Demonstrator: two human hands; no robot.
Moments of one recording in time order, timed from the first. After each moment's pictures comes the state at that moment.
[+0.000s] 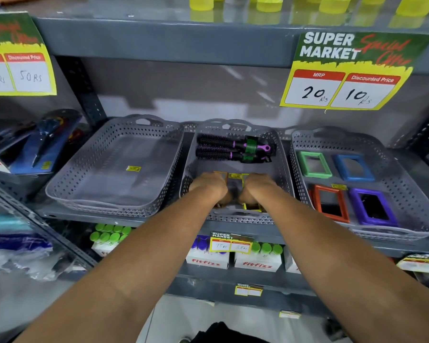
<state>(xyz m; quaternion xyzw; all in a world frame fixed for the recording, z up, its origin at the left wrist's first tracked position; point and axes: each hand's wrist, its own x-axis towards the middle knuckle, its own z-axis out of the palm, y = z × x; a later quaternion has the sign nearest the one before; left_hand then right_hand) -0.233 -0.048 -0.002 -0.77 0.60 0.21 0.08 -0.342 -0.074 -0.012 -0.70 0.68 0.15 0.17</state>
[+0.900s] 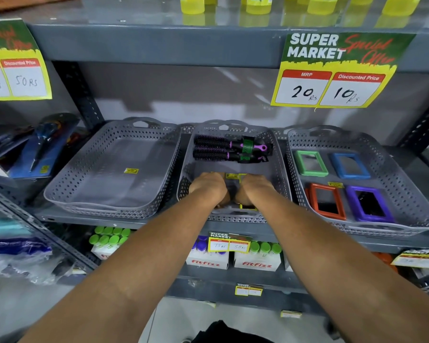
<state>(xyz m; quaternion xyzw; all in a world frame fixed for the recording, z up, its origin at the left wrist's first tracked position) -0.240 -0.049 -0.006 -0.78 0.59 0.18 0.06 -0.344 -0.072 -0.020 -0.70 0.68 0.10 0.18</state>
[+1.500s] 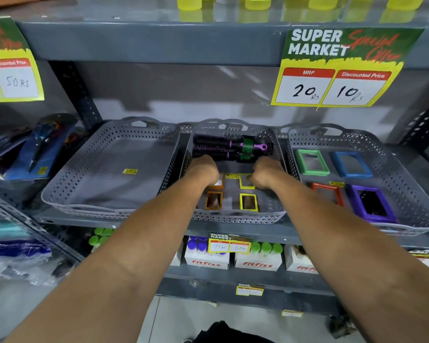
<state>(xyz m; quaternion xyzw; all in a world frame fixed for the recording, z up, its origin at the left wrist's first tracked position) -0.219 -0.077 0.012 -0.78 0.60 0.18 0.00 -0.373 -0.109 -0.009 -0.70 0.69 0.01 0.18</state>
